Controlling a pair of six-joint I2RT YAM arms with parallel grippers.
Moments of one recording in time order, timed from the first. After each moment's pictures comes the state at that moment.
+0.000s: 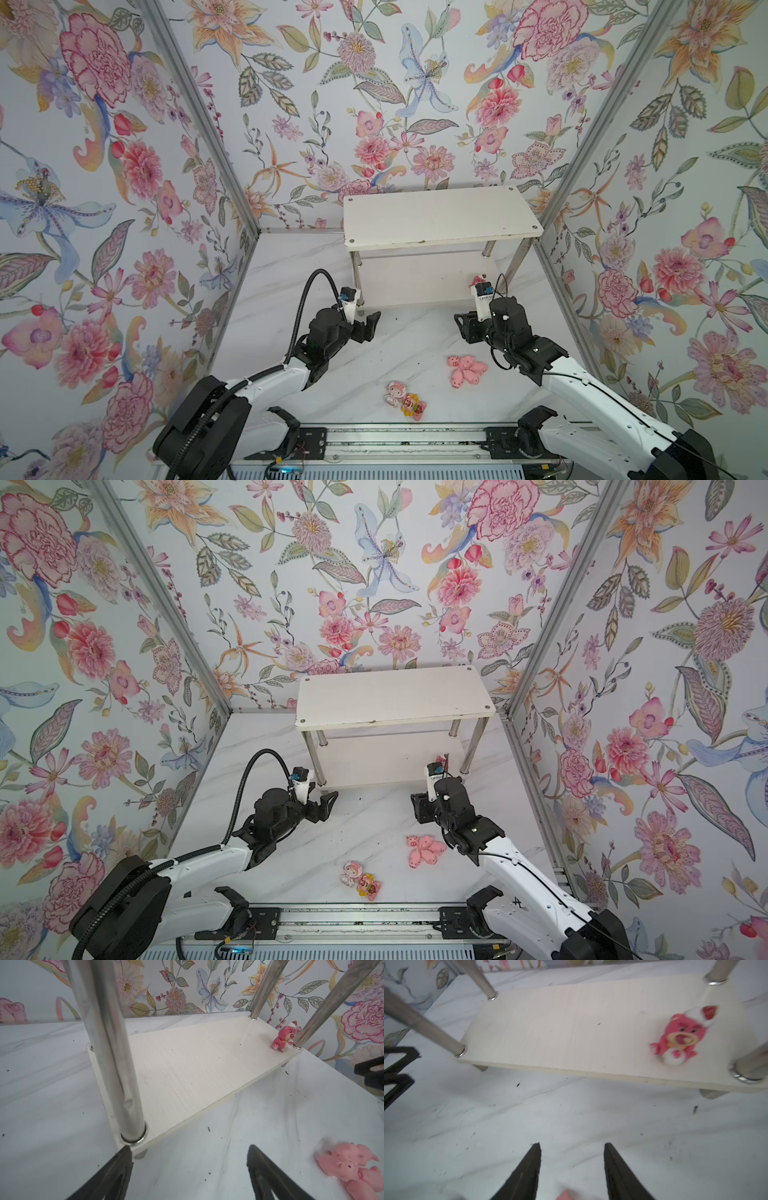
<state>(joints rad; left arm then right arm) -0.58 1.19 0.36 0.49 0.04 -0.20 0.61 0.94 0.58 -0.28 0.02 0.29</state>
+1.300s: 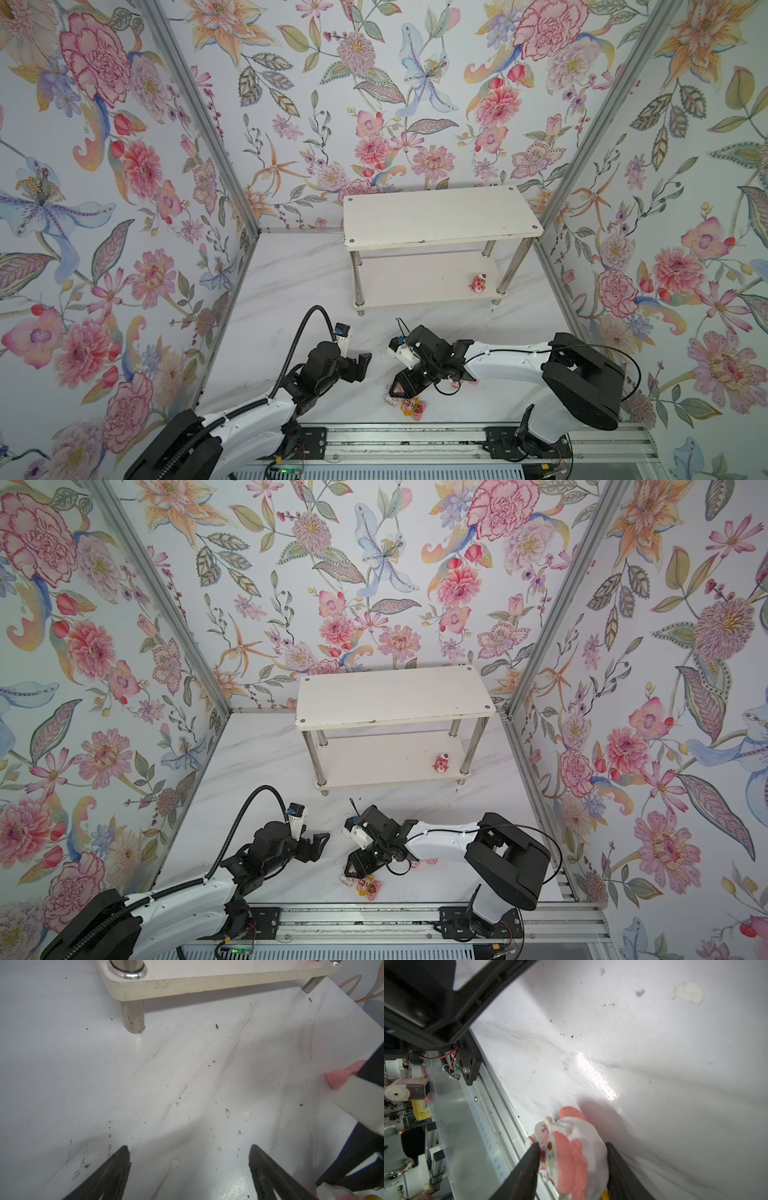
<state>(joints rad) -0.69 0.98 0.13 0.24 -0.03 -0.35 1.02 1.60 0.73 -0.17 -0.49 0.46</state>
